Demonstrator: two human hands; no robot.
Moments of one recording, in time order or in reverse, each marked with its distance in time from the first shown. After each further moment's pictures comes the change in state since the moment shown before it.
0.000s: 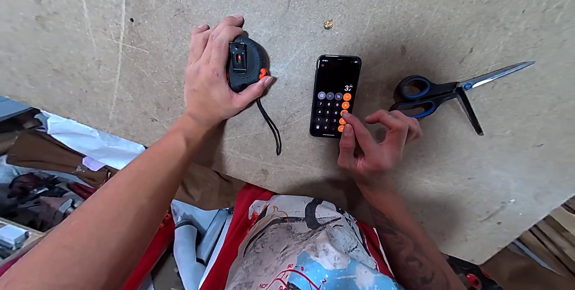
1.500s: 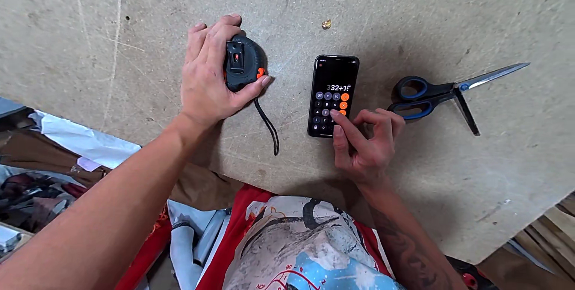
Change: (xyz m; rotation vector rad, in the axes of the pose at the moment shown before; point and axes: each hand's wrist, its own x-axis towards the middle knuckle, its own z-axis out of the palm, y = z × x) left_hand 0.000 0.000 0.001 0.006 0.002 0.003; right_hand -0.002 0.001 0.000 0.095 -0.155 0.021
